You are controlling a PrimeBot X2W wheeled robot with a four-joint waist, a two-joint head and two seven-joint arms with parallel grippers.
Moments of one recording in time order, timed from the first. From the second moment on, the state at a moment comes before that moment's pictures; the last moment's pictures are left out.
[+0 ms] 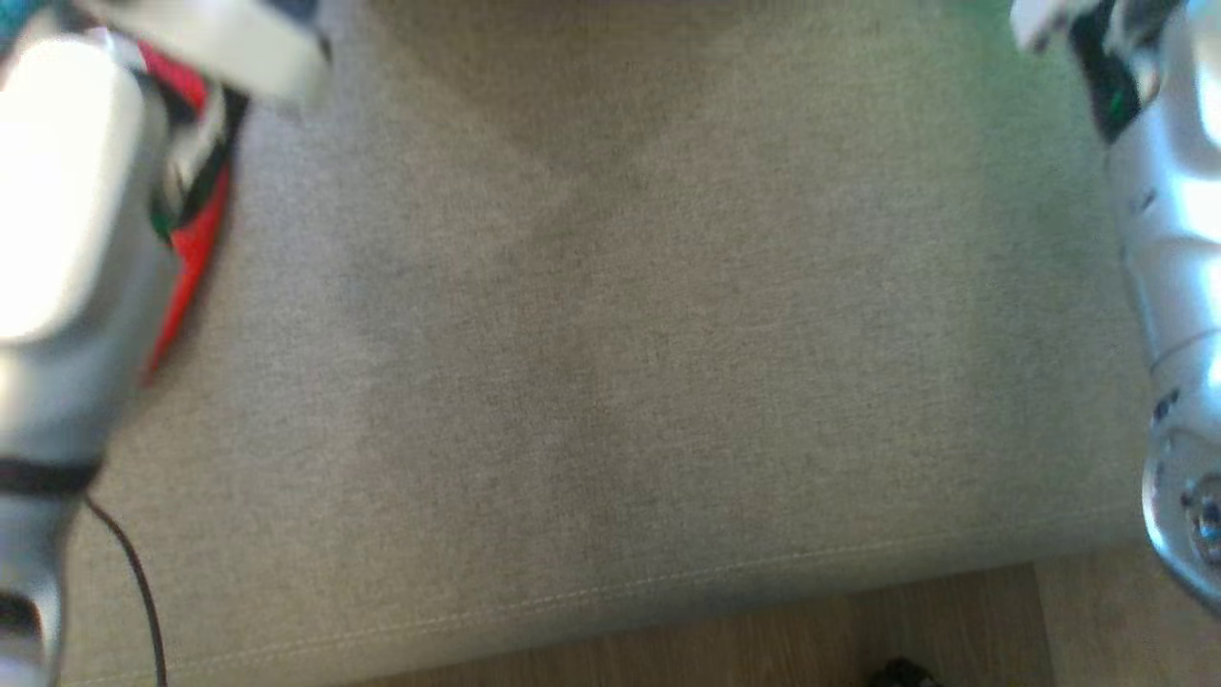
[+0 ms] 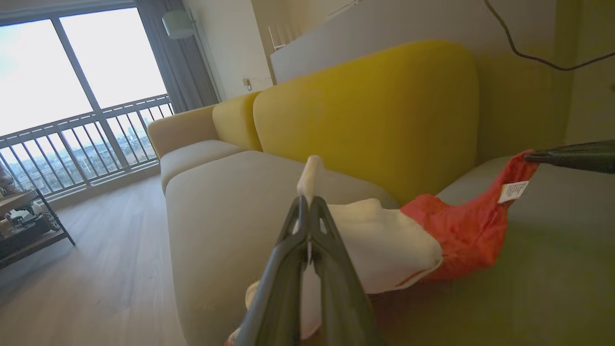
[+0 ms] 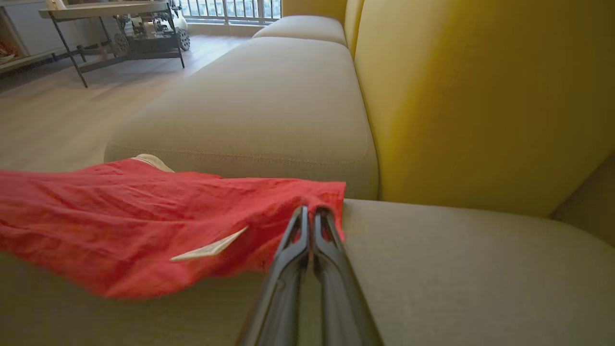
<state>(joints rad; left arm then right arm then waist) -1.05 0.42 -0.63 0.34 -0.37 -0.05 -0.26 -1.26 -0.14 -0.09 1.12 -0.06 0.13 -0.26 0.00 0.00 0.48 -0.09</state>
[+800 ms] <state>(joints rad) 0.05 0.44 -0.53 0.00 -0.52 -0.02 -0.26 -0.42 -0.24 0.10 0.84 0.41 0.13 -0.24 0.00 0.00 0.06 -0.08</state>
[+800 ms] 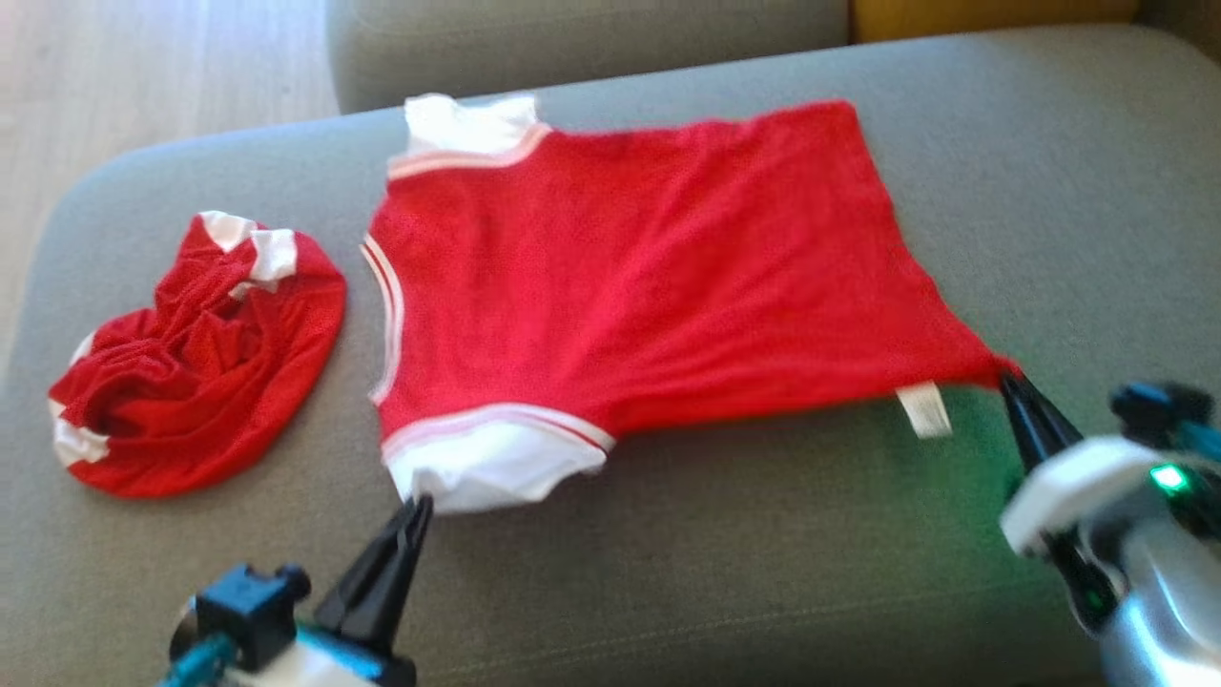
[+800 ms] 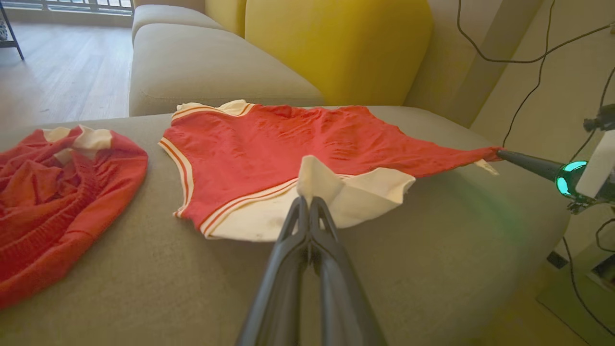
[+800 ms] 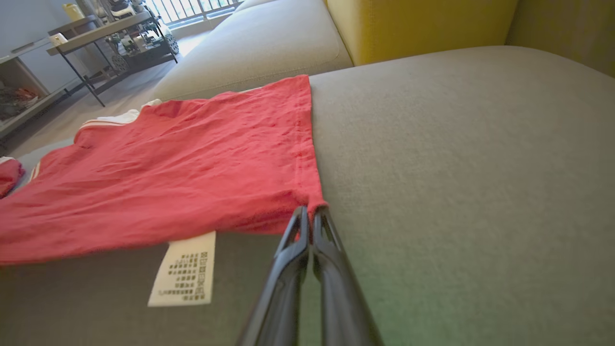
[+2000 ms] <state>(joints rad) -0.58 0.31 -0.59 0.45 -0.44 -0.11 -0.24 -0.58 -0.17 -0.22 0.59 0.02 0.13 0.15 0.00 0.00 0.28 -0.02</state>
